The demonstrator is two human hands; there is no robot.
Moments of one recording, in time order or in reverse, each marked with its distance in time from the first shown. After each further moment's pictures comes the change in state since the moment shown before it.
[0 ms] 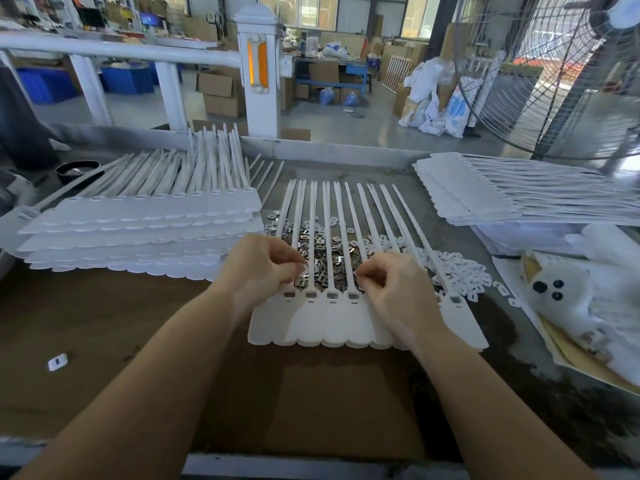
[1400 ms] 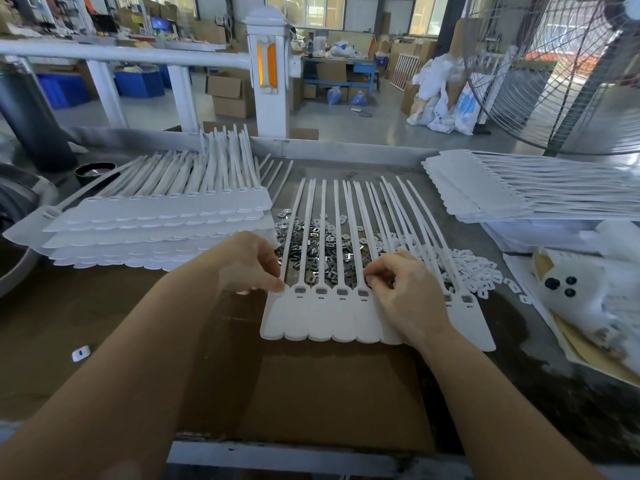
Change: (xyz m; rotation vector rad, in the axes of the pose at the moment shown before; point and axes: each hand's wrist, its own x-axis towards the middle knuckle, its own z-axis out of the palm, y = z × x) left_hand 0.009 -0.004 -0.037 0.389 -0.242 -0.115; right_hand -0.004 0.004 0.005 -0.019 0.022 -0.021
